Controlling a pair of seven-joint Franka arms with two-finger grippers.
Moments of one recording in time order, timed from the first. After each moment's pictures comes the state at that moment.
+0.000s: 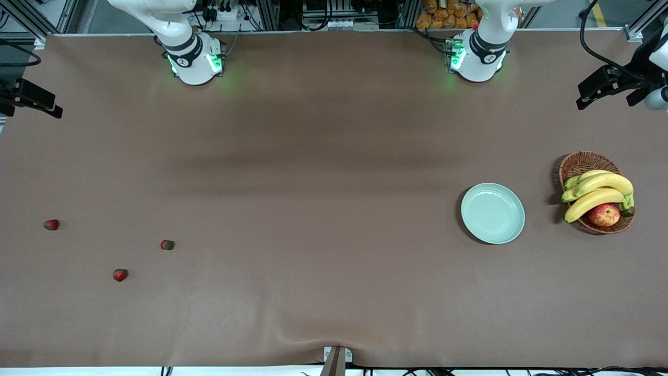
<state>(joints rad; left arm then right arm) 0.05 -0.13 -0.10 -1.61 0.02 1.45 -0.10 -0.05 -0.01 -0.03 -1.46 0.00 1.33 -0.02</state>
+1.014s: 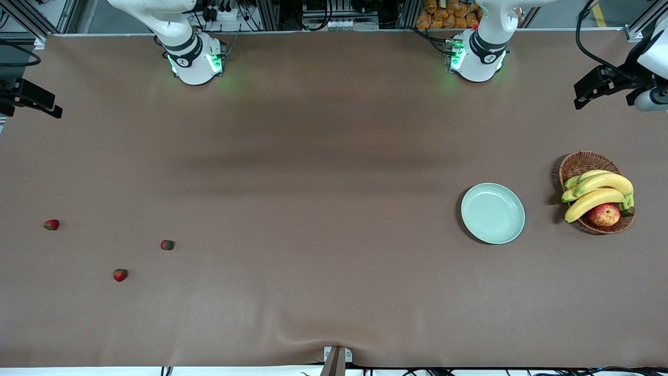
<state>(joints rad) 0.03 -0.11 -0.11 -1.59 0.06 1.43 -0.10 -0.05 -0.01 -0.03 -1.46 0.00 1.33 -0.02</state>
